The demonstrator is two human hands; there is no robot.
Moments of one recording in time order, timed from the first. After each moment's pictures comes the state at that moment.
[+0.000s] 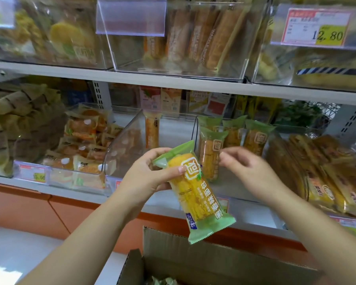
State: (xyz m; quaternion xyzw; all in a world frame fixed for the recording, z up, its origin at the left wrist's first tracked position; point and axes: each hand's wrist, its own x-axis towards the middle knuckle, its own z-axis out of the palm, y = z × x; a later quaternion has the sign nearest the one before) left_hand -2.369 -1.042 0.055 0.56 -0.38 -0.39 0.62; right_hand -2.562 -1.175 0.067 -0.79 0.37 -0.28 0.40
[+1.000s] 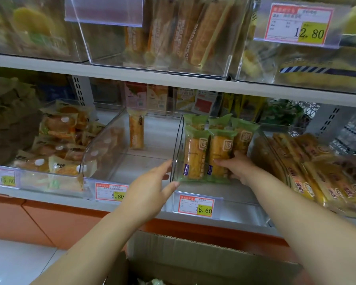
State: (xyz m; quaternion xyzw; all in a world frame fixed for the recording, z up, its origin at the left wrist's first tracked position) left_hand -2.388 -1.072 0.020 0.75 -0.59 -0.09 0.29; right_hand -2.552 -1.276 0.013 -0.63 0.55 -0.23 0.50
